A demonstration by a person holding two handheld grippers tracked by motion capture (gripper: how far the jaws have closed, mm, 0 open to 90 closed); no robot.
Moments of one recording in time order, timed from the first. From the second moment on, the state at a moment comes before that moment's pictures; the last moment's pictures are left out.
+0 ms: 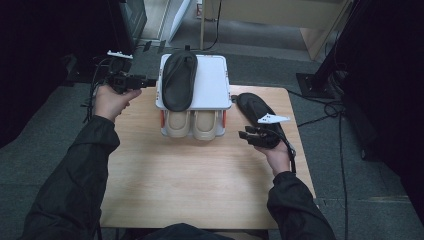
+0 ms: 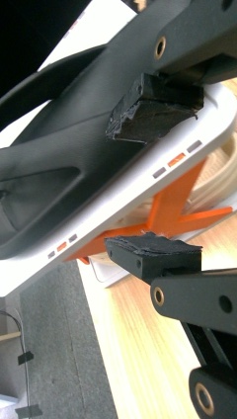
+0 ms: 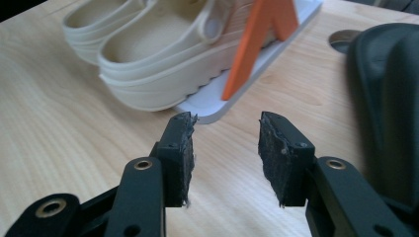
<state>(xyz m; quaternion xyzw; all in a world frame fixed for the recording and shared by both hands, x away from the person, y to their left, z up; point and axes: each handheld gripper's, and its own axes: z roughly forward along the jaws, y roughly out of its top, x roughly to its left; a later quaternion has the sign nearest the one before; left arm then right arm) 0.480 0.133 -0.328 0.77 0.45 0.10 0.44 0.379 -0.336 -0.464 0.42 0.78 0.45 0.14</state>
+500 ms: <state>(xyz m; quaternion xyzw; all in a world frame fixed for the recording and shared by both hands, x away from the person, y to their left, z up) 0.454 0.145 -0.351 0.77 0.44 0.10 0.44 0.395 -0.367 -0.467 0.46 0.75 0.43 0.17</state>
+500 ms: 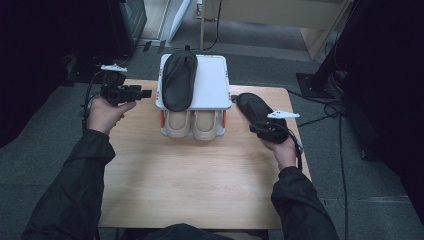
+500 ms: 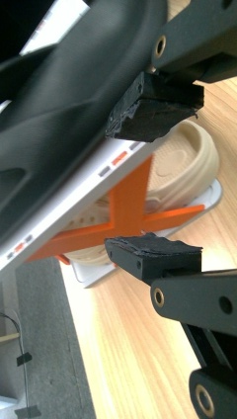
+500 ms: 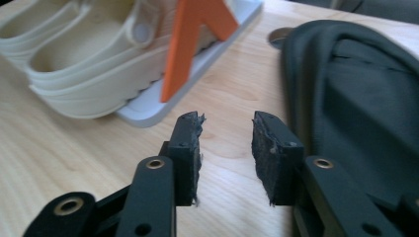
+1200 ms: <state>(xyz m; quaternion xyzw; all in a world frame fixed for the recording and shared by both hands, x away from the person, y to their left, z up) 0.425 0.151 -0.414 0.78 0.46 0.09 0.42 0.409 -0.397 -0.466 0.49 0.73 0.43 0.19</state>
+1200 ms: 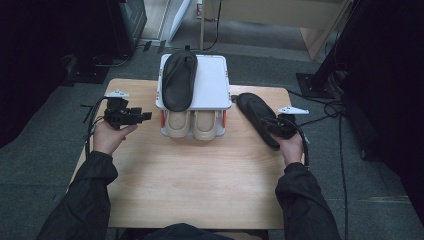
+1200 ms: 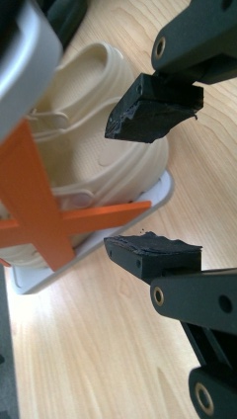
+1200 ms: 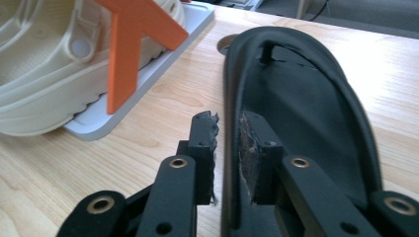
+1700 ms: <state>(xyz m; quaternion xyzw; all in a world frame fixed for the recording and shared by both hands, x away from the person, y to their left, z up) 0.416 0.157 -0.429 0.78 0.46 0.08 0.42 0.412 -0.407 -0.487 0.52 0.74 0.38 0.19</state>
